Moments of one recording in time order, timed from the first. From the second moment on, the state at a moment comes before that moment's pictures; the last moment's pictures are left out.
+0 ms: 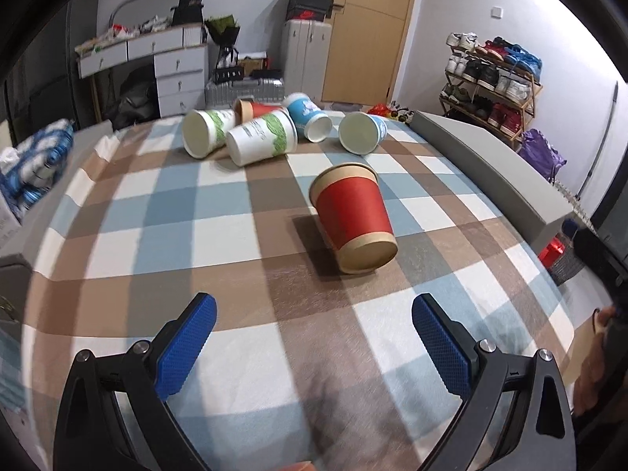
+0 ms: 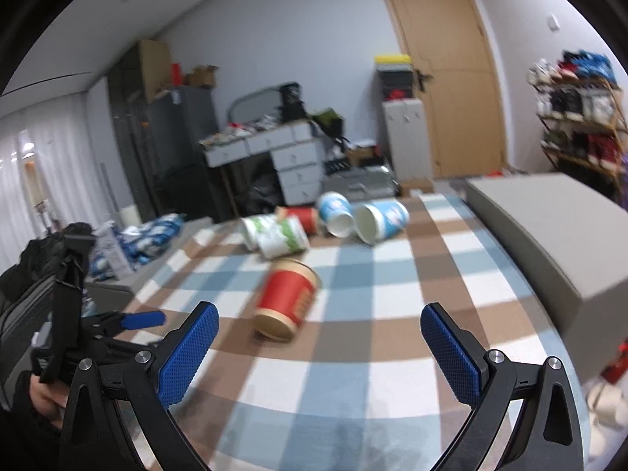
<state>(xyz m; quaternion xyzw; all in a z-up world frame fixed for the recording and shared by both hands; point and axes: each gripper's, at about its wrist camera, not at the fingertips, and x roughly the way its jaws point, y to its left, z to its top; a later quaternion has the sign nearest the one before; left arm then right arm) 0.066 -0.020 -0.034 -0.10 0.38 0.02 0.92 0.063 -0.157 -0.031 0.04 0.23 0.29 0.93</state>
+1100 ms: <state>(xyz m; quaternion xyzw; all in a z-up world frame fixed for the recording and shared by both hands) 0.131 -0.040 -0.039 -0.12 0.42 -0.02 0.90 0.084 -0.176 -0.054 0.08 0.27 0.28 0.92</state>
